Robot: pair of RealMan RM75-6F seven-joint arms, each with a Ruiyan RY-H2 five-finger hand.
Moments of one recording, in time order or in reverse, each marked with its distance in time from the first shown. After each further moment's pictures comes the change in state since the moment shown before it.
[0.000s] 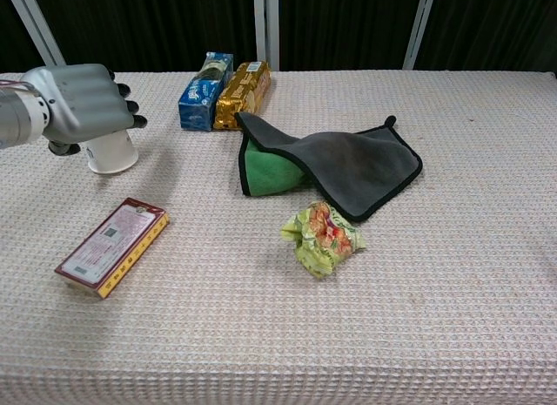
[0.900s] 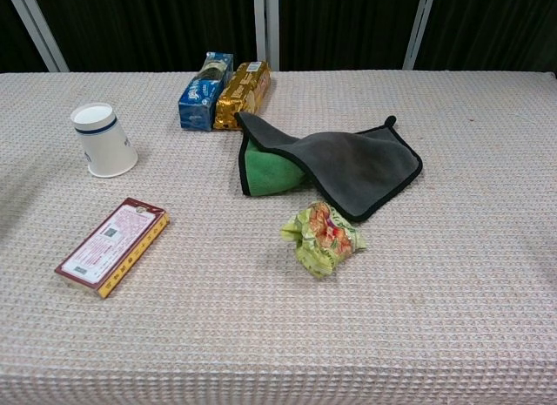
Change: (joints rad) left arm 0.655 0.195 0.018 0.034 0.611 0.472 -1.550; right arm 0.017 0.005 0.013 0.008 -0.007 -0.007 0.016
